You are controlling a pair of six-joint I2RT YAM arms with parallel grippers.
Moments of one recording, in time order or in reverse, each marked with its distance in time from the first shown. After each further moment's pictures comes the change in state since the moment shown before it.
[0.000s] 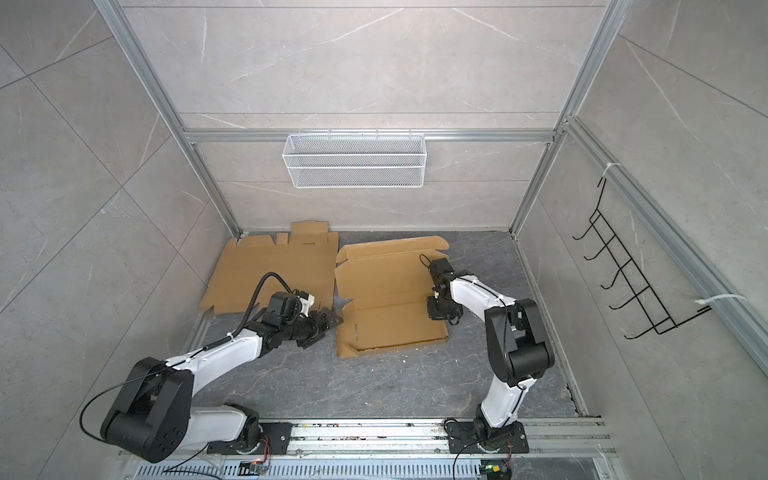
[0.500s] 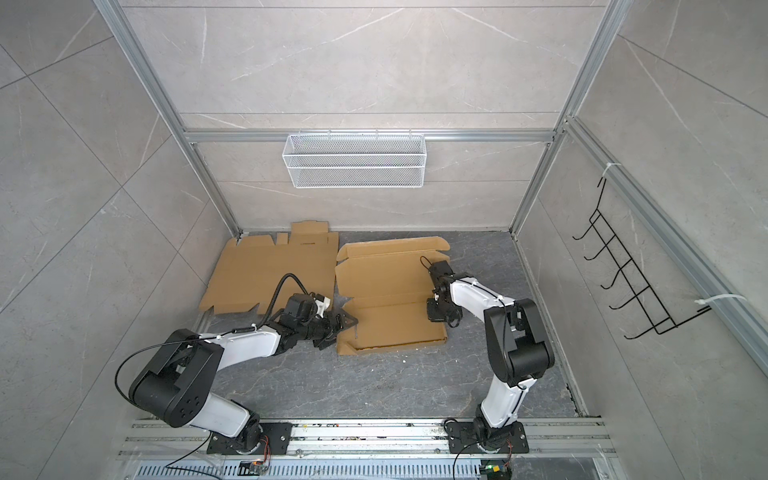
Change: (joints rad) left arm -0.081 0.144 0.000 0.218 0.043 -0.129; right arm 0.000 -0.001 -0.031 0.029 -0.017 0.019
